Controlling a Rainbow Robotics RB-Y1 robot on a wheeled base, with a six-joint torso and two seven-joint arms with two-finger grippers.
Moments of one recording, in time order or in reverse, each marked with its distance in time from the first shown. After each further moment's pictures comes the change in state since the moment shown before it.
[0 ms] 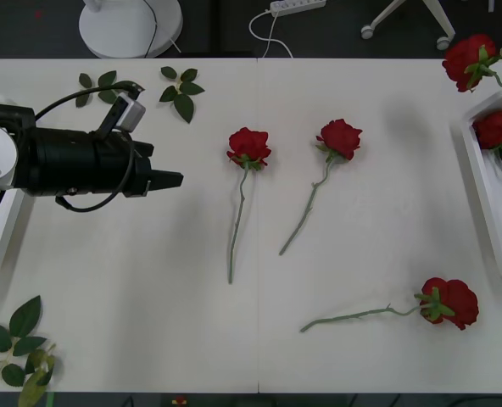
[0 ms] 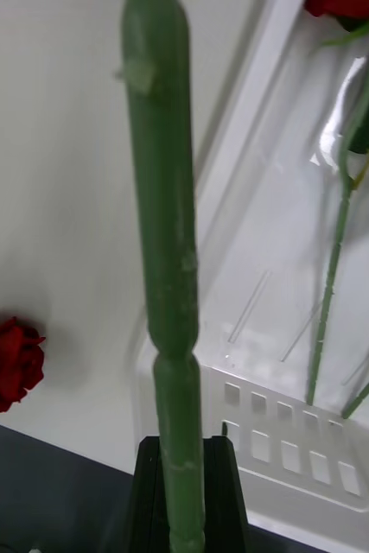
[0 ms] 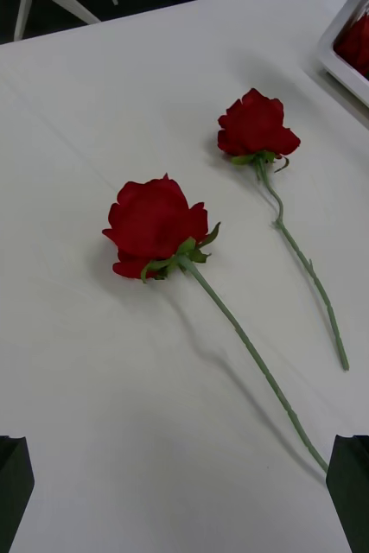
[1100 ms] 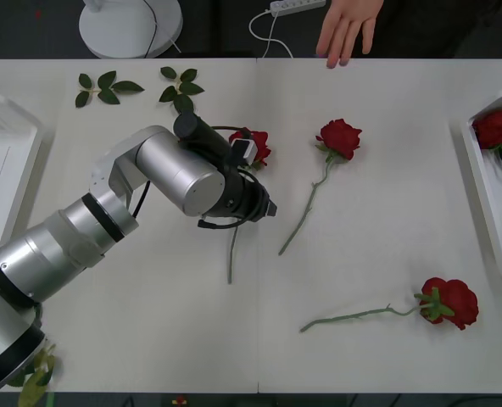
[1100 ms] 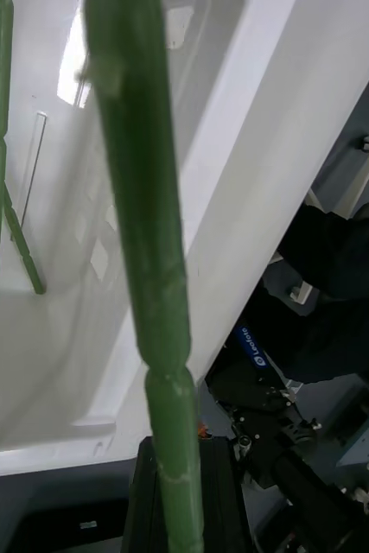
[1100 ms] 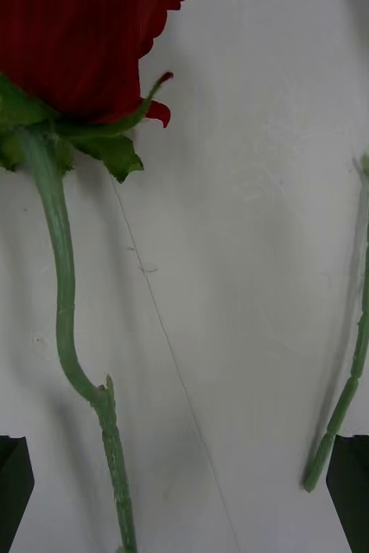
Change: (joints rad) right arm 0.186 -0.017 0.000 0.334 0.337 -0.462 0.234; left arm -0.388 -0.201 -0.658 0.275 -0.587 -0.062 1.102
